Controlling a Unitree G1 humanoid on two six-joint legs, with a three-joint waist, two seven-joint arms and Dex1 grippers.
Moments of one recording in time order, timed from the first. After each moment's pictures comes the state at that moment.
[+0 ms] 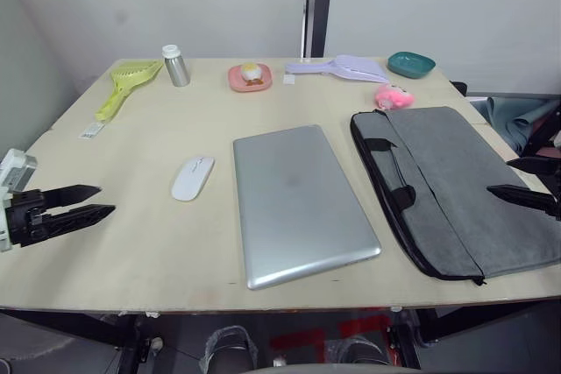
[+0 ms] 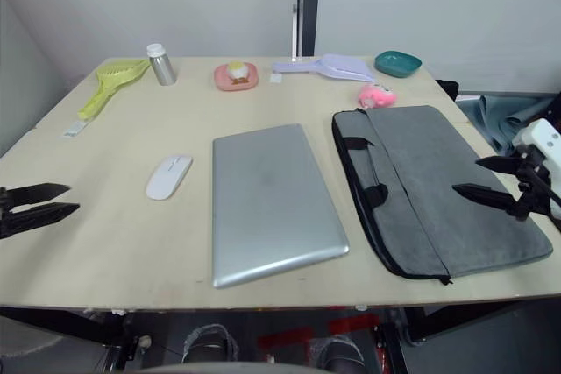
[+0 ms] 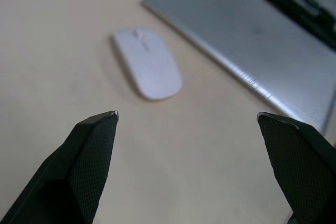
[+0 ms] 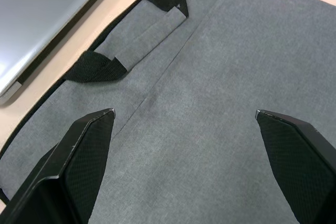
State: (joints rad) left arm -0.02 1.06 0.59 0.20 -0.65 0.67 -1.41; right arm -0.05 -1.13 -0.52 0.10 0.50 0.56 1.21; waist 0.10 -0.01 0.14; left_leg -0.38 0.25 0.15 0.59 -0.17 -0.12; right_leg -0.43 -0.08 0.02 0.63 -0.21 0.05
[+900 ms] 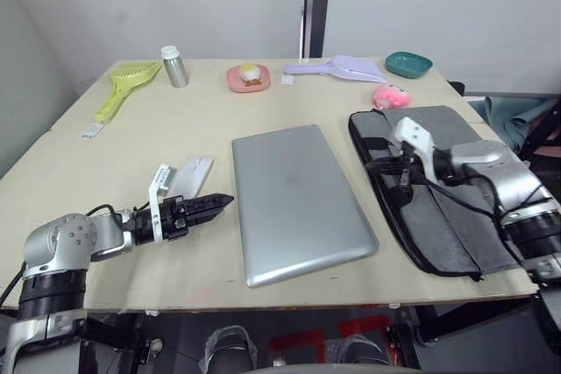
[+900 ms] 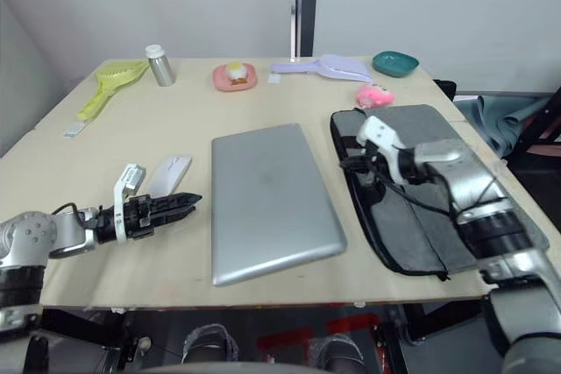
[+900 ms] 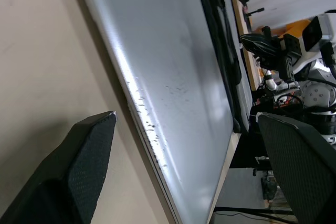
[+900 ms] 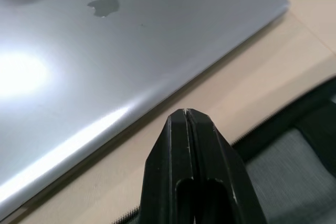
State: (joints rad) left arm -0.35 0.61 0.37 0.15 -0.95 1.42 -0.75; right arm -0.67 -0.74 0.21 0.24 0.22 0.40 1.11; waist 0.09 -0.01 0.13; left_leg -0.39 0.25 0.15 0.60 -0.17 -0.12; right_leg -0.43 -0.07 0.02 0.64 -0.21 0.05
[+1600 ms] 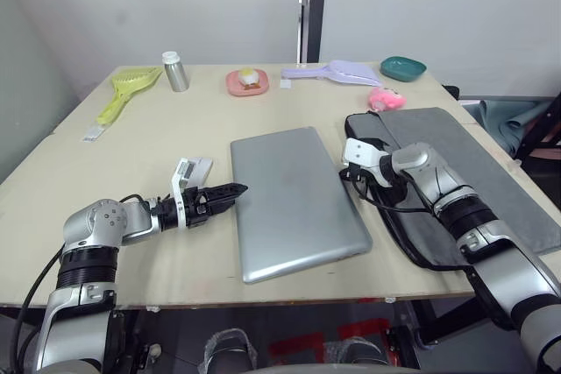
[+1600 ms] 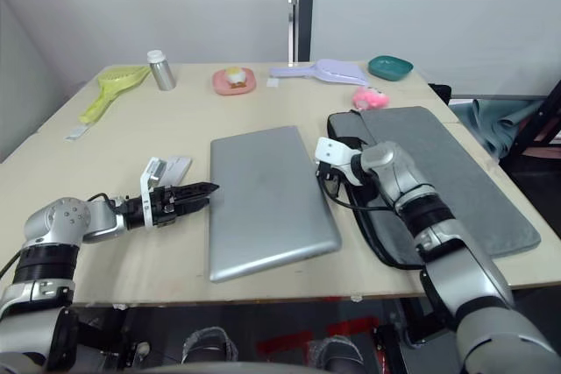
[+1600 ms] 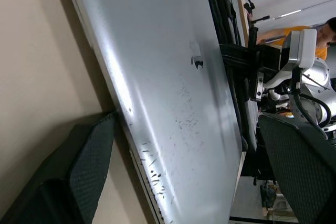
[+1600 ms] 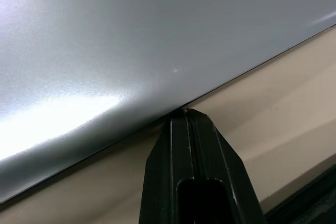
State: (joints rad) left arm -0.46 0.56 0.29 0.32 -0.86 1.33 -0.75; right arm -0.80 -0.51 0.35 0.58 -0.12 0.15 1.04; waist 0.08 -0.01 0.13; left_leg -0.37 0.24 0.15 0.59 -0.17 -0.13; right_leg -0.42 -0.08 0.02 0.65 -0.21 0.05
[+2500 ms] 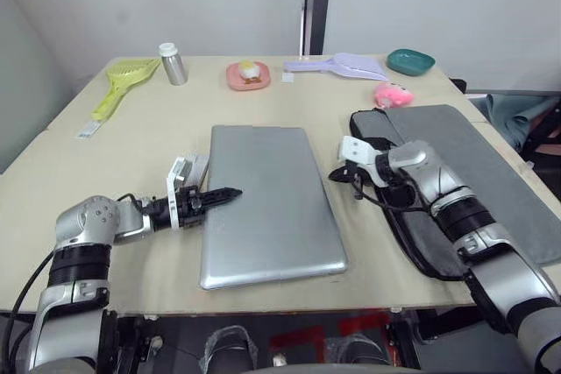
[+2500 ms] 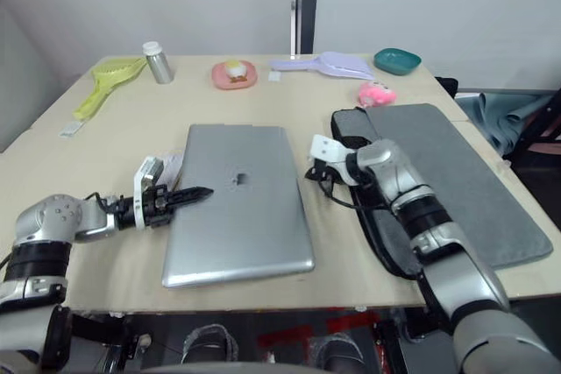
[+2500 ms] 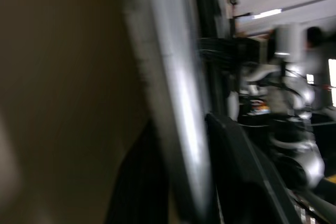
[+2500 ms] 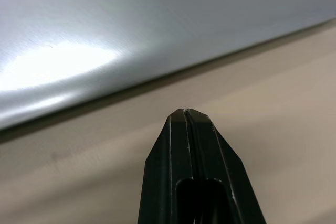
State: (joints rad) left arm -0.50 0.59 0.31 0.29 -0.93 1.44 -0.85; right arm -0.79 -0.54 0.31 0.49 -0.06 0.20 1.15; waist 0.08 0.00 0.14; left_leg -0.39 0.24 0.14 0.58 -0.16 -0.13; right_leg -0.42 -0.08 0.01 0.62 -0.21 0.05
